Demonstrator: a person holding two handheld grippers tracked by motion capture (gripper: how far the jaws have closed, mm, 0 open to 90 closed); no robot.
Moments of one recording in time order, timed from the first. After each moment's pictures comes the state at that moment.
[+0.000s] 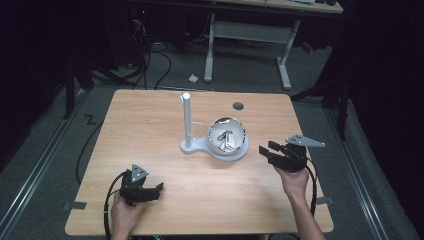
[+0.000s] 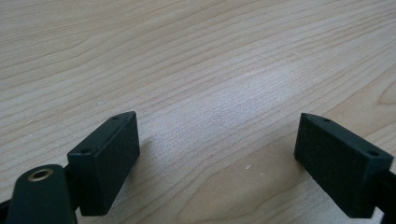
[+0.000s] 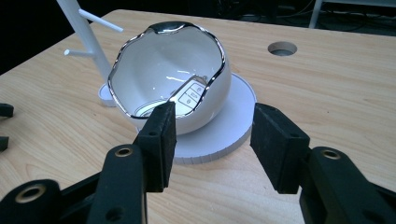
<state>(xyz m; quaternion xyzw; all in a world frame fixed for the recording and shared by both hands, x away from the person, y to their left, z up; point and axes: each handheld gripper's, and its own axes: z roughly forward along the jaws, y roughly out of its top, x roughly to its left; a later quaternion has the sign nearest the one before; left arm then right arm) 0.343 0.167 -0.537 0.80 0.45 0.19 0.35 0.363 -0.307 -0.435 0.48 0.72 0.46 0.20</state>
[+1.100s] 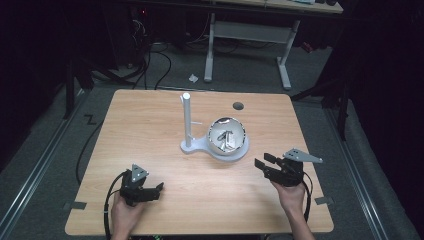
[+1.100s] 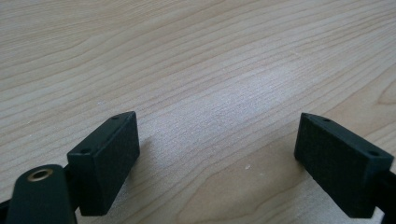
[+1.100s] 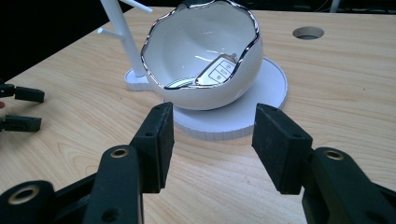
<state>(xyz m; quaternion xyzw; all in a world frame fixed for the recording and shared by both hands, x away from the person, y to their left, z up) 0.343 0.166 -0.537 0.80 0.45 0.18 0.35 0.333 -0.296 -0.457 0.47 0.72 0.48 0.18</state>
